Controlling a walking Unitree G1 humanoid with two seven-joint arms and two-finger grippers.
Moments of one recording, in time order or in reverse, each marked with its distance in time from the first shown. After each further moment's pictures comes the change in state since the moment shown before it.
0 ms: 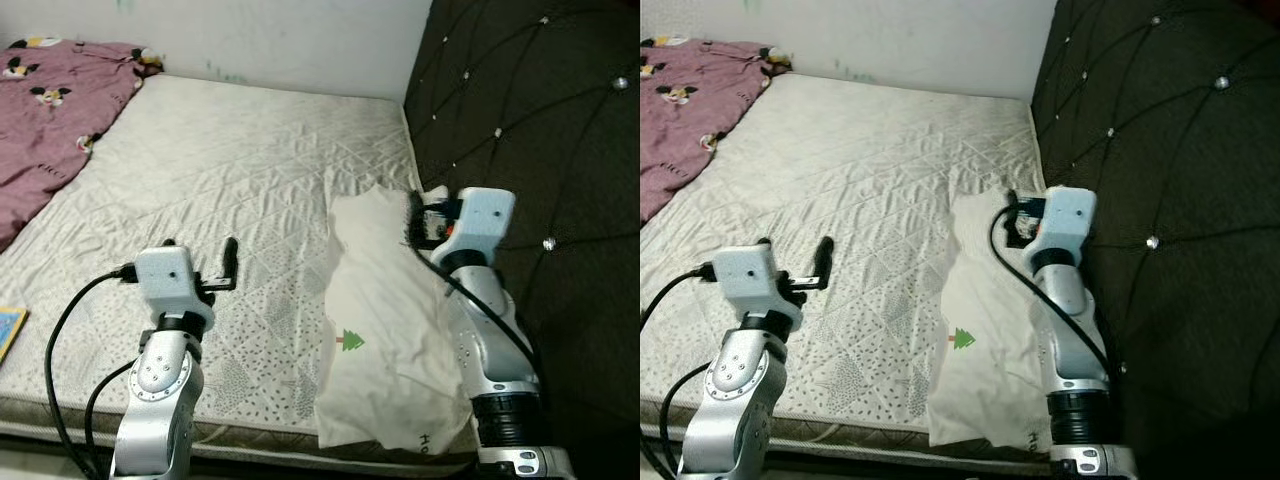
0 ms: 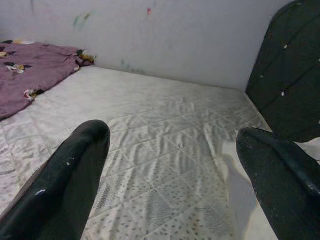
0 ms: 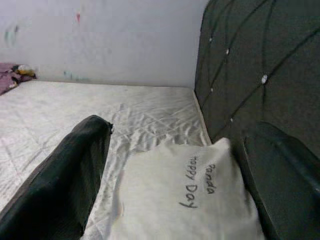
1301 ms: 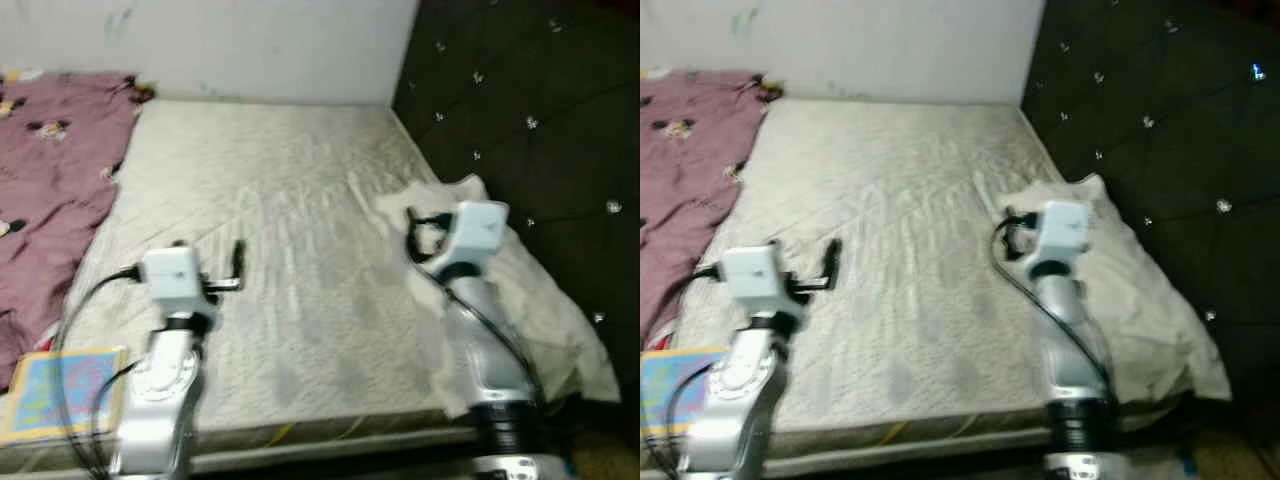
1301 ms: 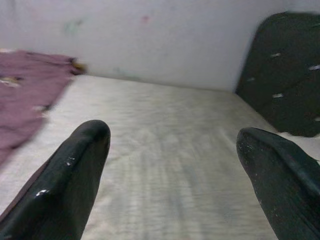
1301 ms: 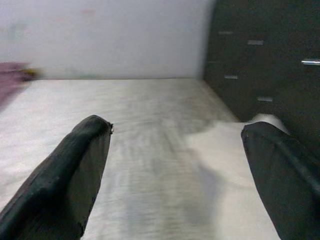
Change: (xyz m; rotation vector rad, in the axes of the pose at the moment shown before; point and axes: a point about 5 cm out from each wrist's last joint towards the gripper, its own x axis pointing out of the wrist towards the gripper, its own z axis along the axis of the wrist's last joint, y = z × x) left arm 0.001 0.001 -0.002 -0.005 0.011 0.002; right arm -0.005 0.014 -0.014 0.016 0.057 0.061
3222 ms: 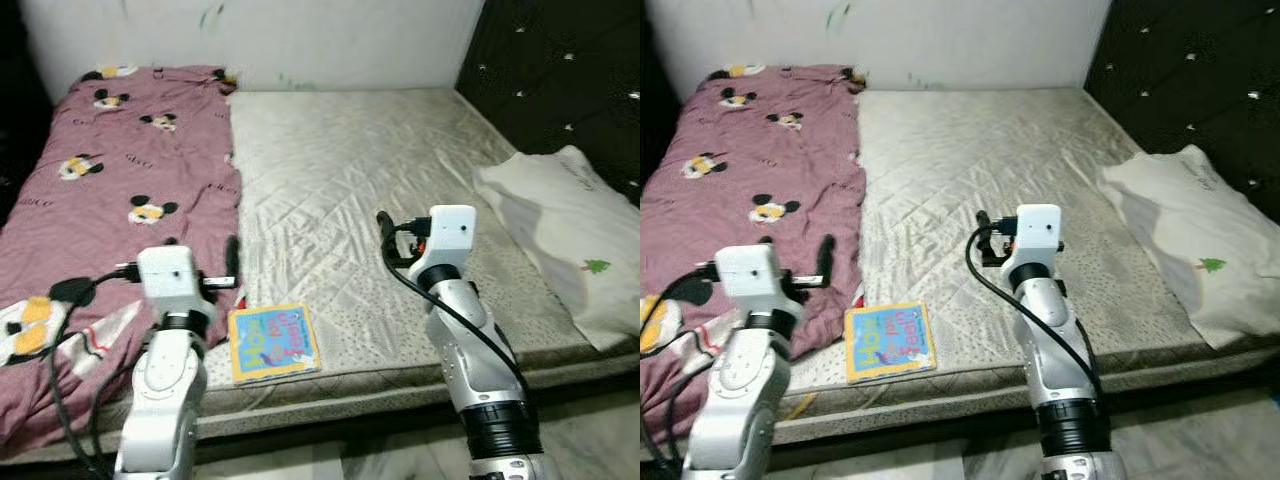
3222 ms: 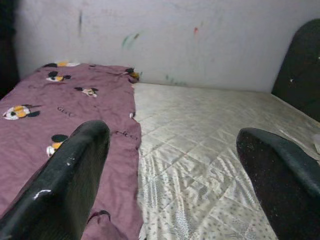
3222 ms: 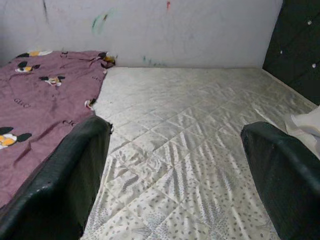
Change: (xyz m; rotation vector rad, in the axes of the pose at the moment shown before) left arm 0.002 -0.008 0.002 0.006 -0.025 -0.002; right arm -0.002 0.006 -0.006 -0.017 0.019 0.069
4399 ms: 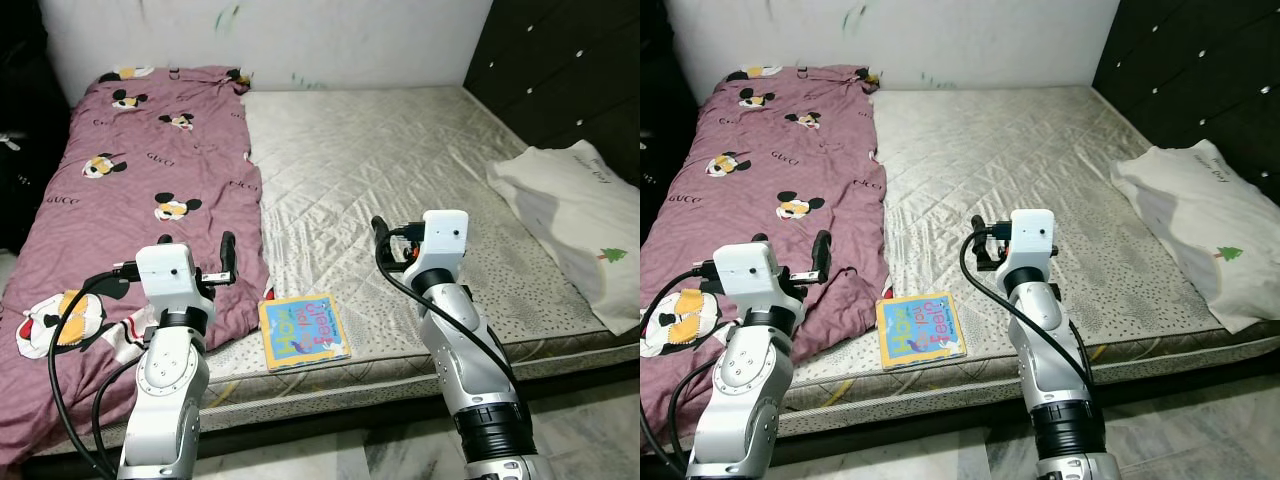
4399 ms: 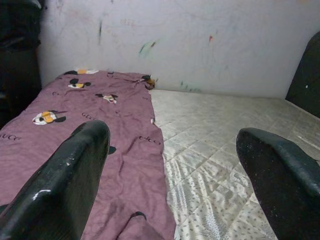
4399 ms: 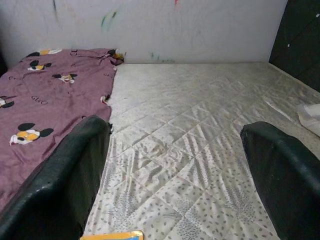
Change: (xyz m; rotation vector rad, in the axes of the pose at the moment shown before) left arm 0.006 0.002 0.001 0.002 -0.034 0.033; right arm -0.001 0.004 -0.007 0.006 0.009 -0.005
